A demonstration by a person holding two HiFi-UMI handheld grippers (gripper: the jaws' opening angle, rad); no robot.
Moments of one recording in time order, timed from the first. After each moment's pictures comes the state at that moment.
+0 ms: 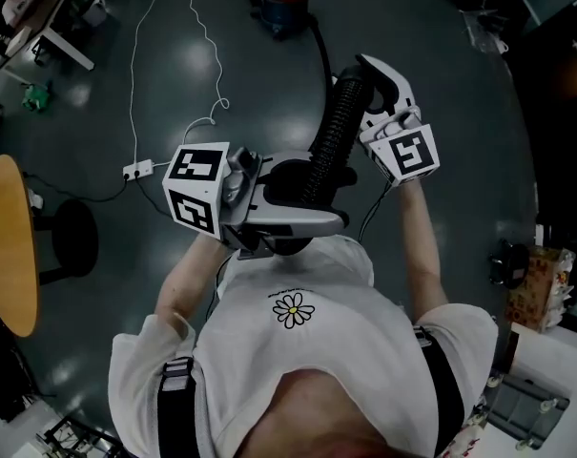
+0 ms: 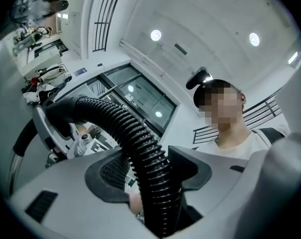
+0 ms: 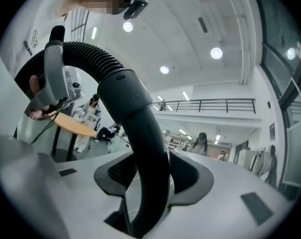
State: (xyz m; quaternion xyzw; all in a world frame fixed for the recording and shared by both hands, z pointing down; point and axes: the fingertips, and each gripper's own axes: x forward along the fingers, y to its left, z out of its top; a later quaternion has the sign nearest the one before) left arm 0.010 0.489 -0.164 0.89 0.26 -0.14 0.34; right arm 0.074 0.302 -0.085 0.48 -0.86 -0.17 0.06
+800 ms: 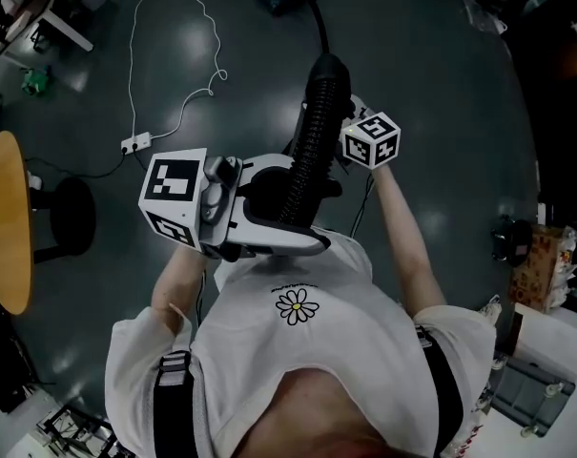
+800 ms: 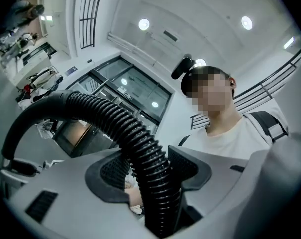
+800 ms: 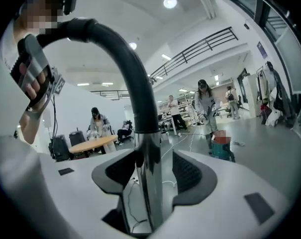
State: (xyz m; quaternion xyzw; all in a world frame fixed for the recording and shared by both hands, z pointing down) left arm -0.028 0.635 -0.142 0.92 0.27 -0.10 0.27; right arm 0.030 0.408 0.113 0.42 -0.89 0.17 0.06
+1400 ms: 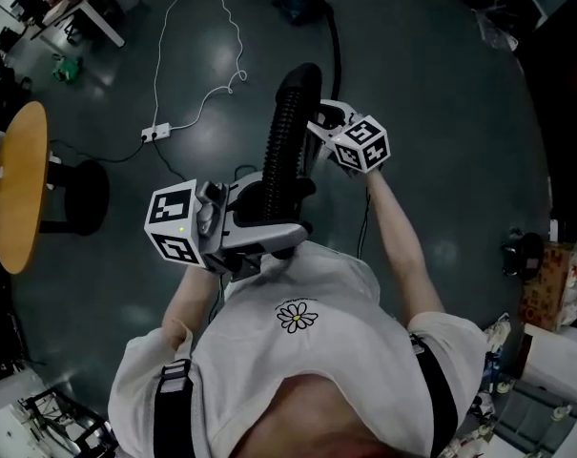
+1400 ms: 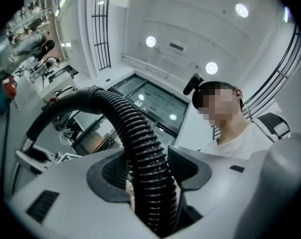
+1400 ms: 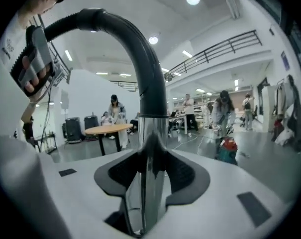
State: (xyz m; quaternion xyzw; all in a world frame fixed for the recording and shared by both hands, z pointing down) left arm -0.035 0.763 -0.117 0.93 0.12 -0.15 0.31; right arm -0.002 0.536 0.129 0.35 -0.92 0.10 0.12
